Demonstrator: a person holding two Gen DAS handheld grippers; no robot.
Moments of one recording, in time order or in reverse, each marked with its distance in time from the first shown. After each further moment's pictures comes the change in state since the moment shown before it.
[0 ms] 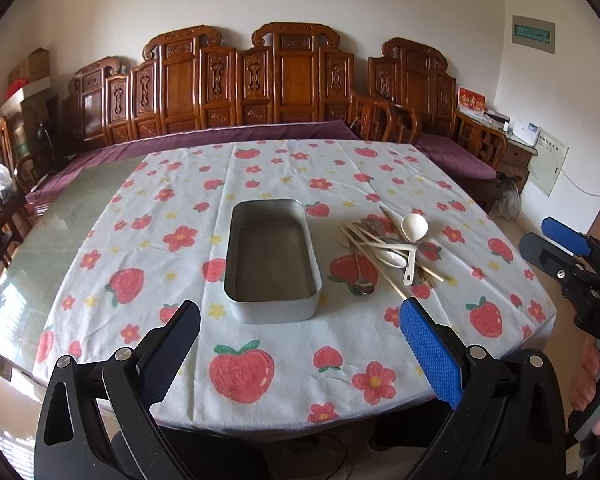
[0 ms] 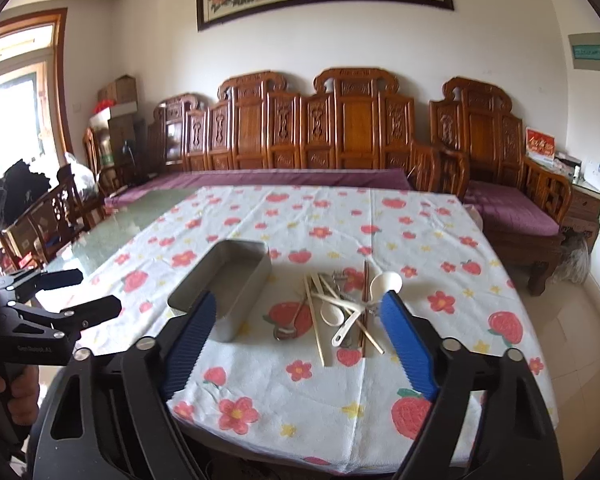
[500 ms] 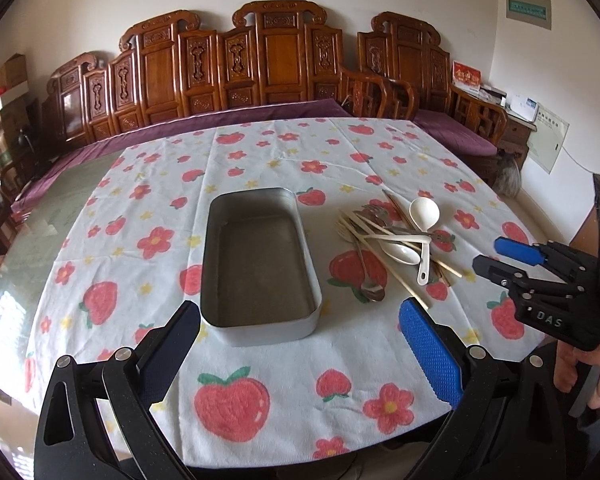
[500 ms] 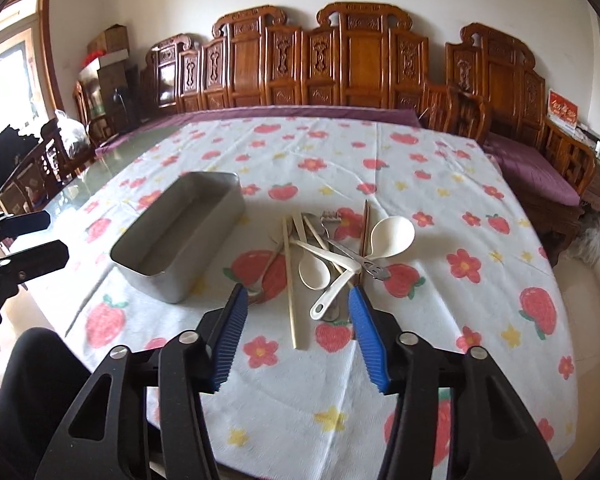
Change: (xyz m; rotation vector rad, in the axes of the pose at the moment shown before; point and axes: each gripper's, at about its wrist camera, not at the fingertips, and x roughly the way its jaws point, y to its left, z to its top) left arm 0.069 -0.007 0.017 0.052 0.072 -0.021; right arm 0.117 -0.041 -0.026 -0.016 0.224 0.021
